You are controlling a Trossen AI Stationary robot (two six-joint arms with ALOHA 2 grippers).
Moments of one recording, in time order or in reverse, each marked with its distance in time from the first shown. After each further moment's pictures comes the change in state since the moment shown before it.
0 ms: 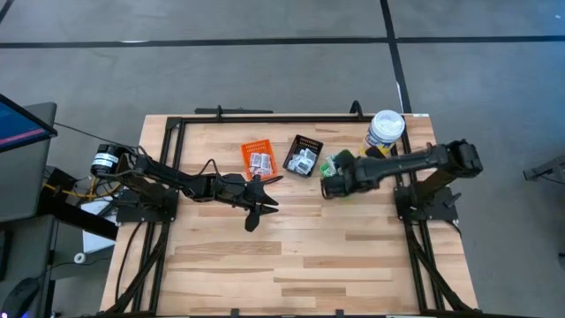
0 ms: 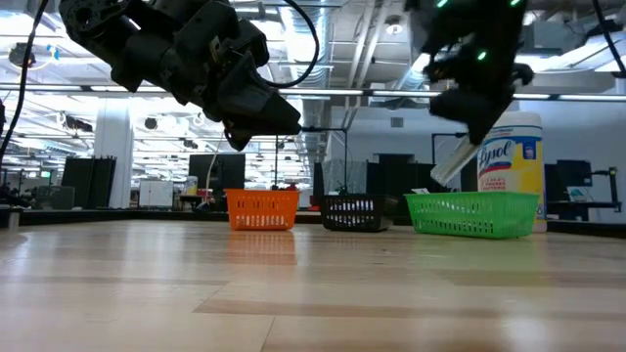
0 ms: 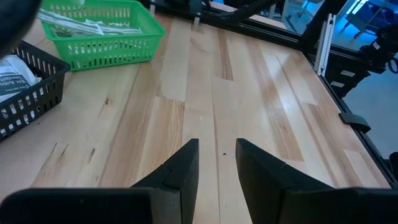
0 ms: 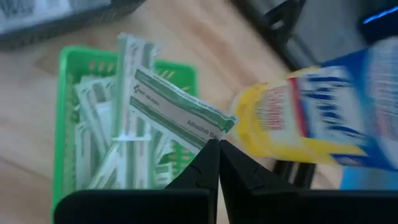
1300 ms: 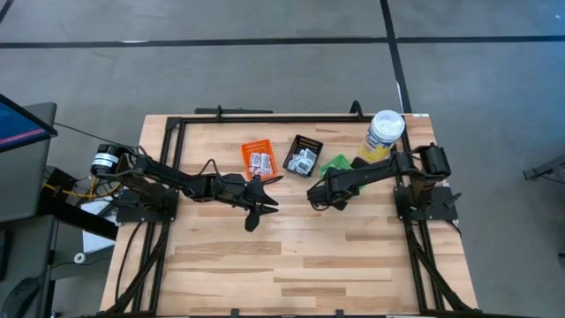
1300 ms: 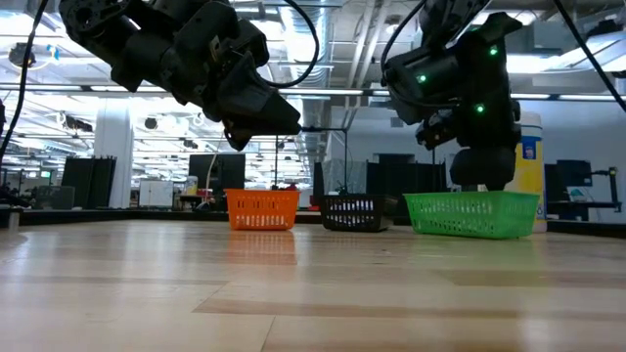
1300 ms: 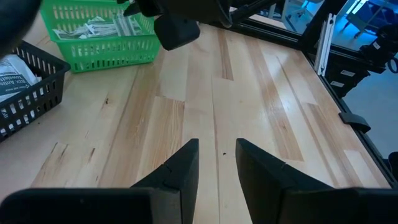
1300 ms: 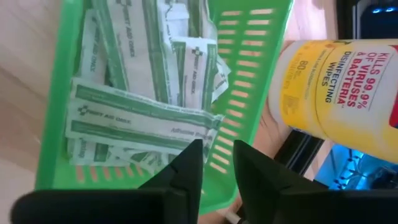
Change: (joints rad) left arm 0.000 -0.001 0.000 0.000 0.000 0.000; right arm -0.008 0.276 0.001 0.033 -0.217 -0.206
